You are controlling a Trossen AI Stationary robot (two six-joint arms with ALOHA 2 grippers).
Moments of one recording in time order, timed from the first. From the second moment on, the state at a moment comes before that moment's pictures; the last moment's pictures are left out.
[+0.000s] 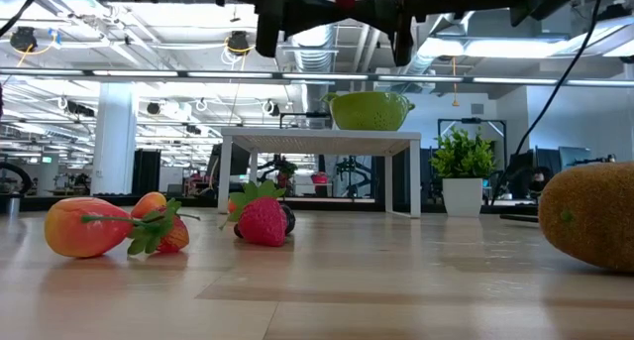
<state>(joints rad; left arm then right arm) -0.19 1.51 0.83 0.67 -0.47 1.19 0.12 1.42 0.74 0.65 0.20 0.47</state>
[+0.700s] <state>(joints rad) -0.21 1.29 0.83 0.68 -0.66 0.75 -0.34 1.33 0.74 0.41 0.21 0.37</state>
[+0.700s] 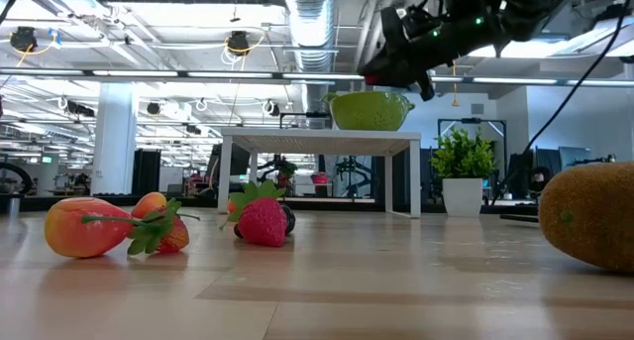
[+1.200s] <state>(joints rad) -0.21 1.30 0.83 0.67 -0.71 0.75 -0.41 1.33 0.74 0.36 0.20 0.36</state>
